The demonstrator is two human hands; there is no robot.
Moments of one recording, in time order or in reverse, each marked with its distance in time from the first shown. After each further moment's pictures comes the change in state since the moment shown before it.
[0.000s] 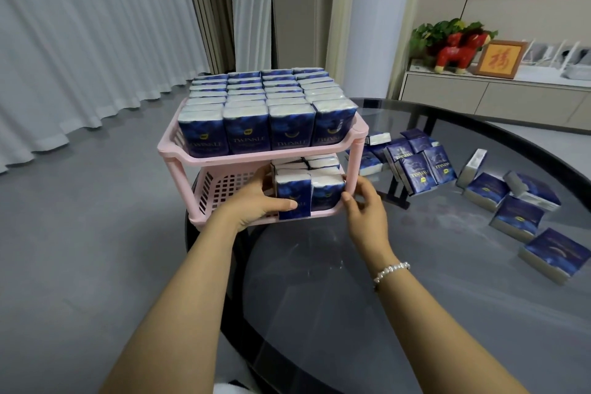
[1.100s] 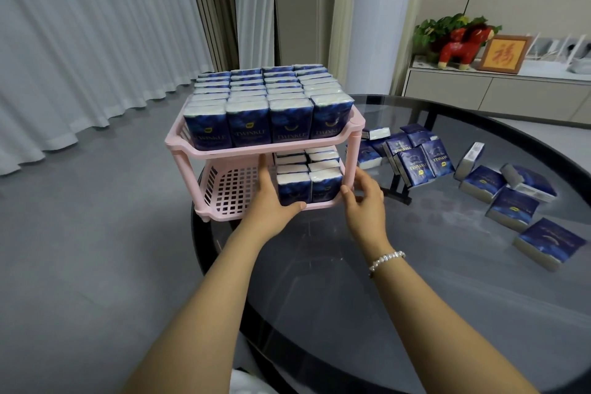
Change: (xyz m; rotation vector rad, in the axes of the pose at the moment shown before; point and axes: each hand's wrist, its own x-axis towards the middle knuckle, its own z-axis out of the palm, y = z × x) left_hand -0.035 0.012 0.039 0.118 0.274 0.057; right_hand -0.010 -0.012 -0.003 -0.006 0.027 -0.036
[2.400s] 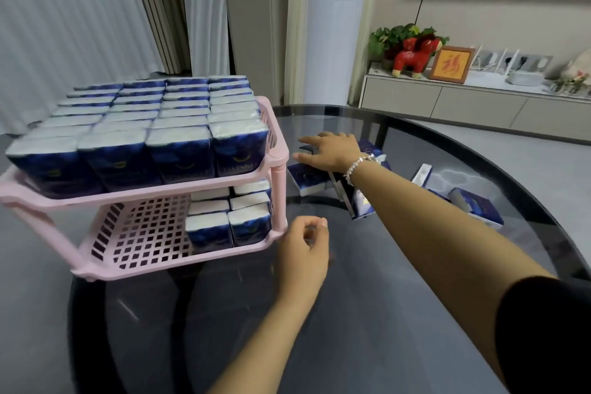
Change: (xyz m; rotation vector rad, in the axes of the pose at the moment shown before) left_hand 0.006 0.063 0.157 -0.316 0.079 -0.073; right_hand 0.216 0.007 -0.048 -1.202 -0.590 -0.131
